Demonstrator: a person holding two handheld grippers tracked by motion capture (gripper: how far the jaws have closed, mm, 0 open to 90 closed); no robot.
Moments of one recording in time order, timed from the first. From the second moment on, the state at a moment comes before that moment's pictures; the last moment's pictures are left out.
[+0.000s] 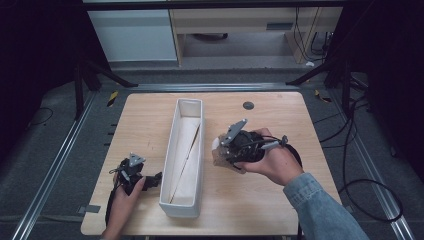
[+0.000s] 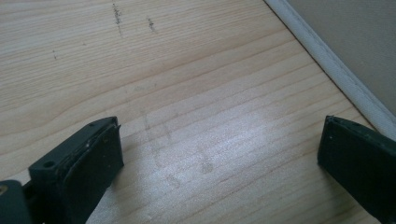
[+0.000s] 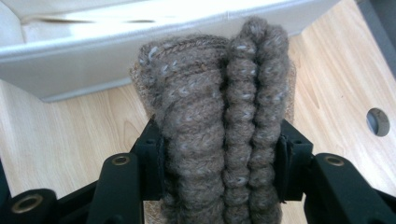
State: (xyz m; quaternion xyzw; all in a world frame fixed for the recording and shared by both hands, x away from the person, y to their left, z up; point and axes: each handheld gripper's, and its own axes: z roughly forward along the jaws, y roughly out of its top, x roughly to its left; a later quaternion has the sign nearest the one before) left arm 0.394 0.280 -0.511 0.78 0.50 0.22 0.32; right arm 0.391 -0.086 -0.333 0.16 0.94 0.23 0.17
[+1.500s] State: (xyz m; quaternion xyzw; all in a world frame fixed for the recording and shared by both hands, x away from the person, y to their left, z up) left arm 0.394 0.281 -0.510 0.78 0.49 0.22 0.32; right arm 0.381 0.001 -0.266 0.08 0.95 0.26 0.18
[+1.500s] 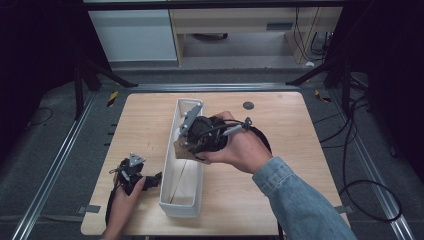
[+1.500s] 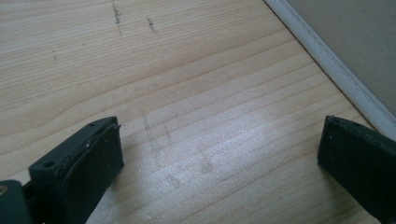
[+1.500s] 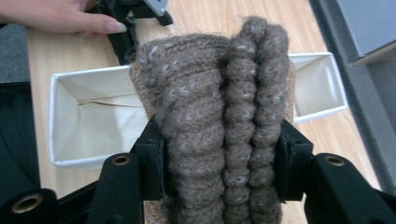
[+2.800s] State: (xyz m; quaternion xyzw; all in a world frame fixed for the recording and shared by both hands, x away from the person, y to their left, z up) left arm 0.394 0.280 -0.510 0.78 0.50 0.22 0.32; right arm 0.369 0.031 -0.292 0.05 0.96 0.25 0.13
